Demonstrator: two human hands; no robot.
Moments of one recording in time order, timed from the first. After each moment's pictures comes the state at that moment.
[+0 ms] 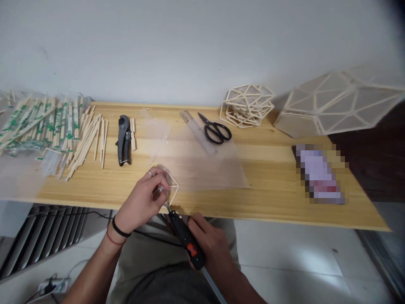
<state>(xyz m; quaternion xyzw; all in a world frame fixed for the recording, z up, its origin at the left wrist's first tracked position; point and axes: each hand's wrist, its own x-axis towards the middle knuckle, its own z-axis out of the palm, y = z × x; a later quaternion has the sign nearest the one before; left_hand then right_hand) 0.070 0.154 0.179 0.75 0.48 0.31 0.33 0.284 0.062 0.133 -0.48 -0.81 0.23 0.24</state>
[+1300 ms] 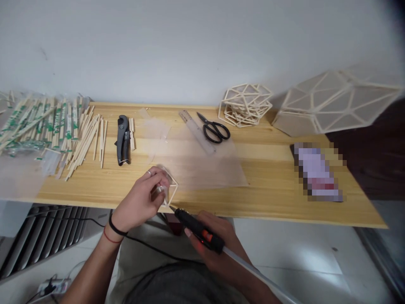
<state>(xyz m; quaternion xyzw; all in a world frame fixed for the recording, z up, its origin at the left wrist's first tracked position) 0.067 0.154 0.187 0.74 0.48 0.28 0.38 0.299 0.081 0.170 -0.47 -0.70 0.44 0.32</state>
